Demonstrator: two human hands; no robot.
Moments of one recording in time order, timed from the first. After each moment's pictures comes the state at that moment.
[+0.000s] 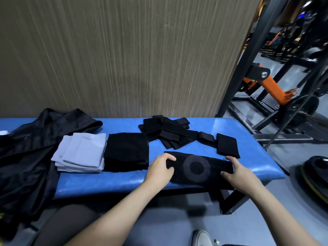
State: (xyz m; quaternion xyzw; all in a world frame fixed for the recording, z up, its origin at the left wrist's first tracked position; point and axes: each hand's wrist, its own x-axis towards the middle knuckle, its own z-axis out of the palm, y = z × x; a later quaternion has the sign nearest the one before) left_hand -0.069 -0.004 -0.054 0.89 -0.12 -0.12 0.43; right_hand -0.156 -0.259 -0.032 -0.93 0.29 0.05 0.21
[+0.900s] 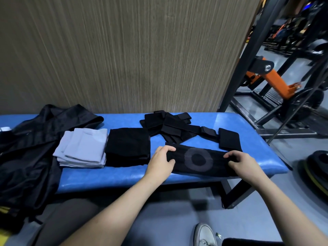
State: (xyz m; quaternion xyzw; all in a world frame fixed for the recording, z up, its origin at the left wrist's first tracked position) left_hand -0.066 -0.002 -0.055 0.89 -0.13 -0.09 0.44; right_hand -0.151 -0.262 -0.021 -0.92 0.26 -0.02 0.30
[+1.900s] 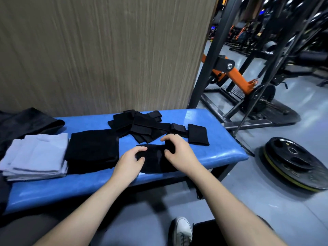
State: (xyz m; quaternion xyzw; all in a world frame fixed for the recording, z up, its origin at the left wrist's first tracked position) left_hand -0.063 -0.004 -0.053 0.89 -0.13 -0.07 0.43; right_hand -0.120 -0.183 -0.019 -0.93 0.05 -0.11 0.34
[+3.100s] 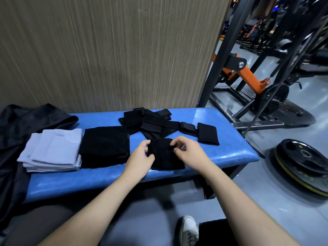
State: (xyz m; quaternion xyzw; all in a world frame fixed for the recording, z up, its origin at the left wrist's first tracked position) left_hand -0.070 -0.002 -0.045 0.85 -0.11 -0.12 0.50; right_hand -0.110 -0.192 -0.029 -0.92 0.10 -0.05 0.38
